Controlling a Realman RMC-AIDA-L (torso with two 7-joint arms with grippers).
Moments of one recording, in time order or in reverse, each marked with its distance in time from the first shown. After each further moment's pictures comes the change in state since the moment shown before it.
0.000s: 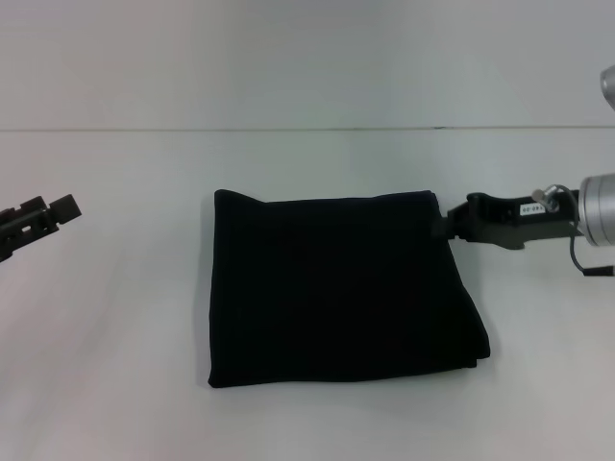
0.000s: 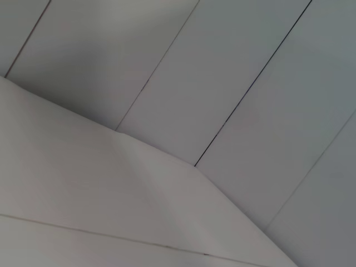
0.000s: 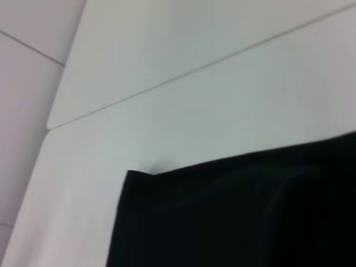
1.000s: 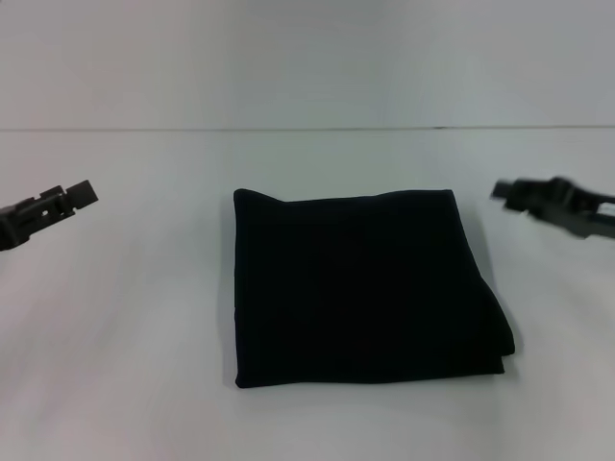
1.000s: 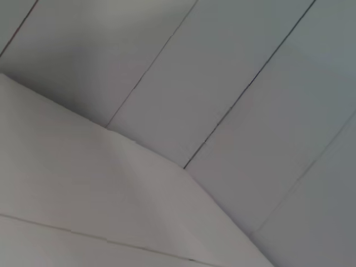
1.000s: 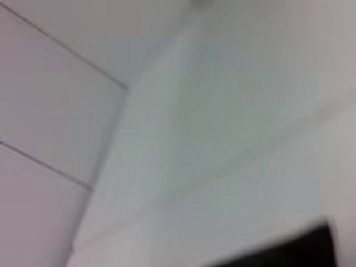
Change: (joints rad) left arm -0.040 0.010 -0.001 -0.055 0.000 -0.013 -0.031; right arm -0.179 0.007 0.248 0.021 0.206 -0.003 -0.342
